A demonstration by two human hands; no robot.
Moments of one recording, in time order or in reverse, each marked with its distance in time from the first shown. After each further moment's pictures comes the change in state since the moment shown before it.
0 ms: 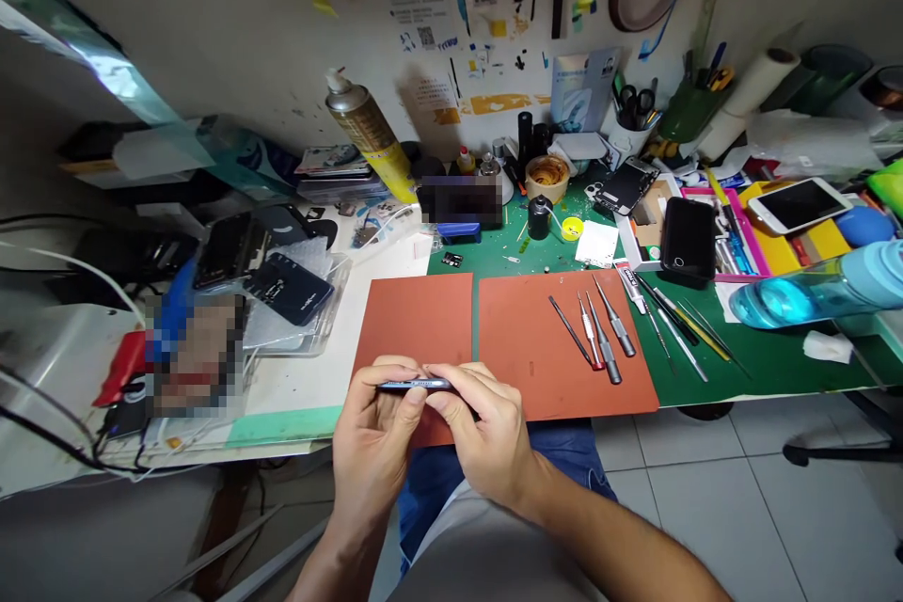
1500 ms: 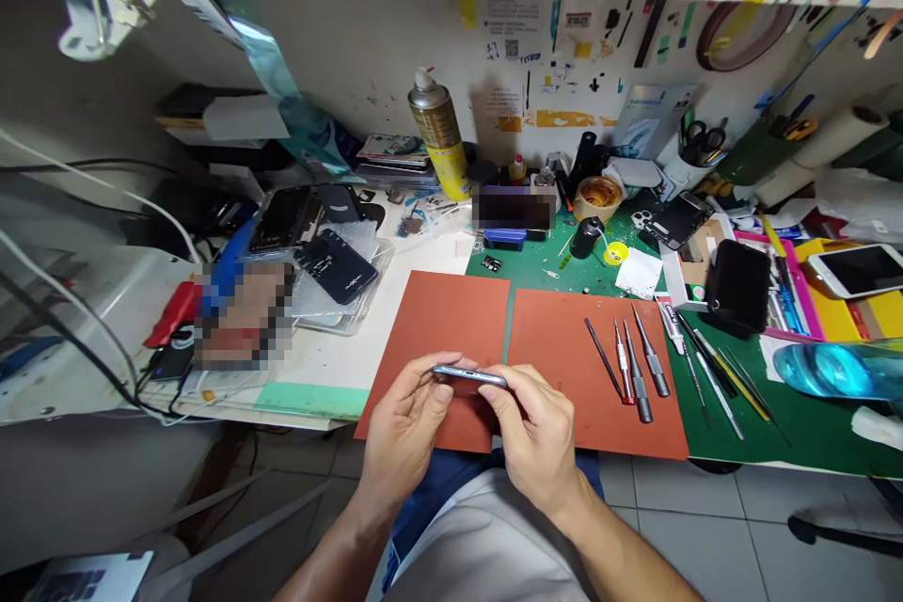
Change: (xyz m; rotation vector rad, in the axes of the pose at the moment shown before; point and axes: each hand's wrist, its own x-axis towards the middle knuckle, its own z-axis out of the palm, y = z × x) left_hand -0.002 -0.012 -0.015 -0.047 0.011 -0.164; right_hand 0.010 0.002 -0.012 -0.145 -0.049 -0.006
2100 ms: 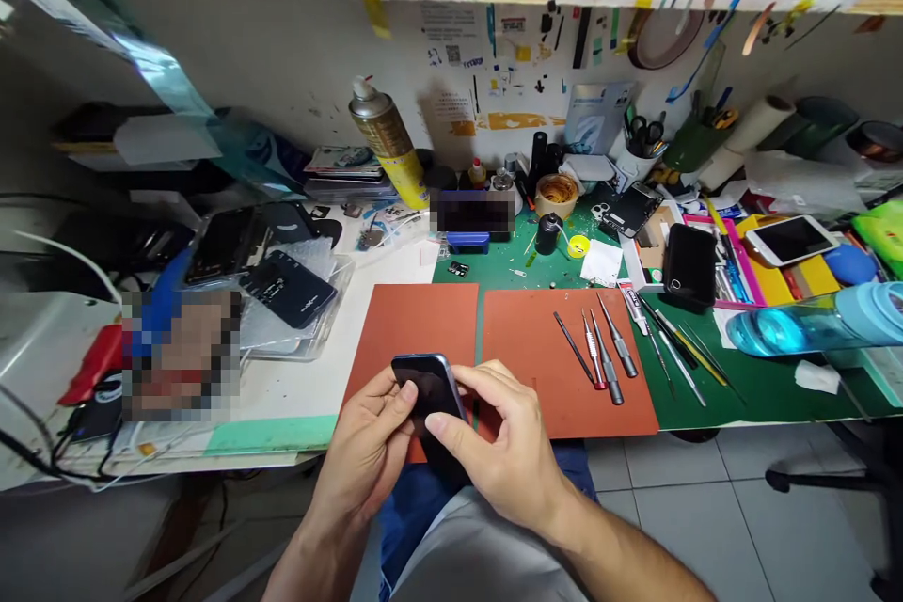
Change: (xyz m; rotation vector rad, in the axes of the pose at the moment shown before) left_hand 0.012 0.008 -0.005 -0.301 0.008 -0.434; right_hand 0.006 -0.026 -0.011 0.203 -0.127 0.289
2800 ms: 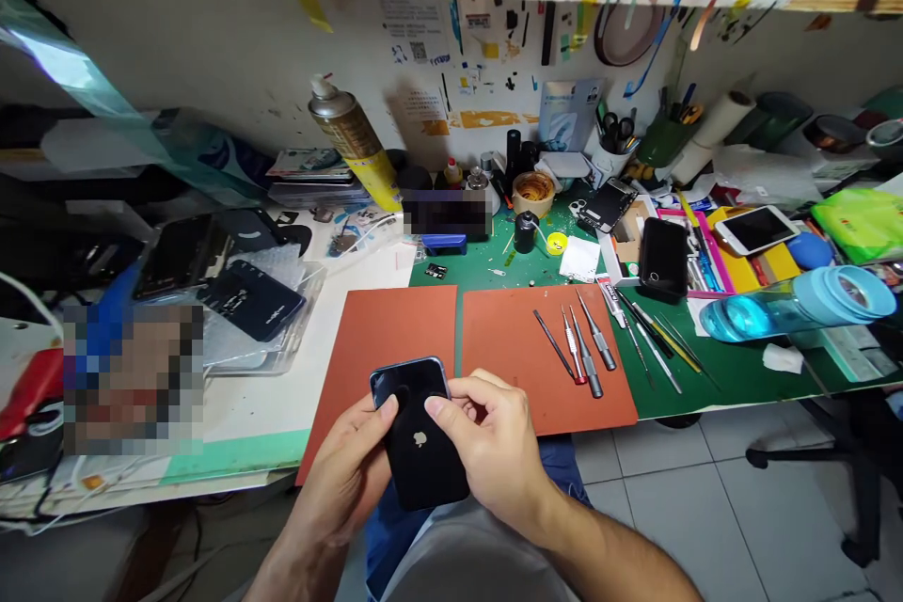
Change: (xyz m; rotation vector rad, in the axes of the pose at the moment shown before) left_hand -0.009 0.000 0.008 -0.067 -0.015 -0.196; right_hand -0.002 0.007 0.000 0.008 0.117 0.216
